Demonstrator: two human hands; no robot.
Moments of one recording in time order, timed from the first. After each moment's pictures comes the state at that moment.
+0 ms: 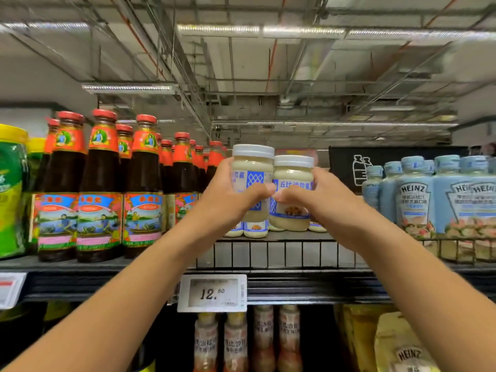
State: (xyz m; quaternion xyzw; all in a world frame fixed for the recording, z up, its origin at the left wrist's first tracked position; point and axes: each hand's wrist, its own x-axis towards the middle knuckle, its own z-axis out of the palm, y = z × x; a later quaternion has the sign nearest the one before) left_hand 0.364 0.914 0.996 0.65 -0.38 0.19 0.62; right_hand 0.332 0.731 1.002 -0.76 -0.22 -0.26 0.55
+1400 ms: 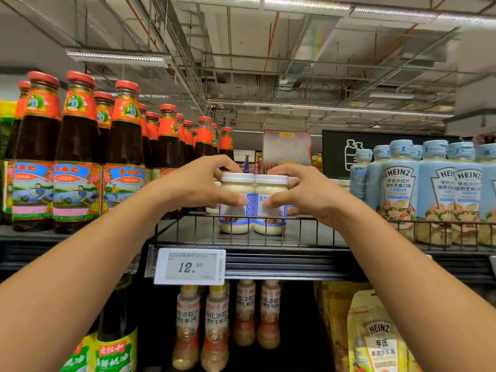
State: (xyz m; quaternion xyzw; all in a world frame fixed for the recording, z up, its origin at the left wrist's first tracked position) left_hand 0.408 0.938 1.008 0.86 -0.33 0.18 0.35; right_hand 0.374 0.703 0.995 -0.83 -0.18 -0.17 0.50
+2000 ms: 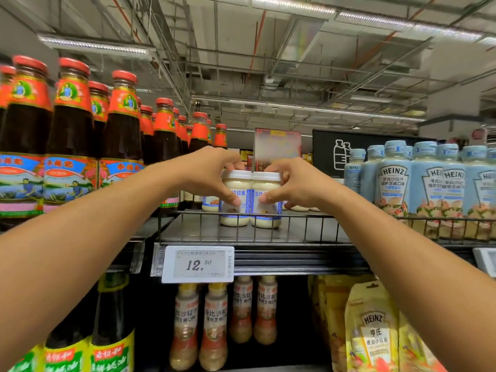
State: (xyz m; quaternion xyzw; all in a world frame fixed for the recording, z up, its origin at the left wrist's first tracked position) left_hand 0.434 0.938 1.029 0.89 -0.38 0.23 0.13; right_hand 0.377 0.720 1.008 -0.91 -0.15 -0.24 0.29
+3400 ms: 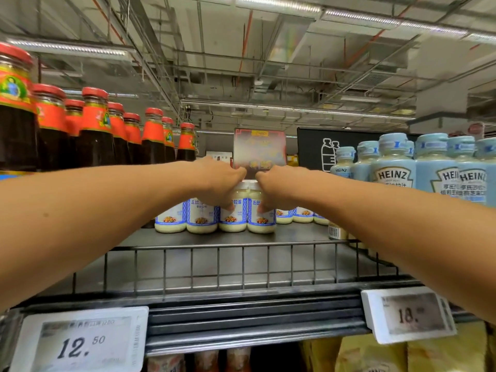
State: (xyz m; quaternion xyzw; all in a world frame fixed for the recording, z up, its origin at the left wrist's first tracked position) left_hand 0.526 0.820 1.042 0.88 -0.30 0.29 -0.22; right_hand 0.480 0.660 1.033 -0.95 -0.05 -0.21 -0.21
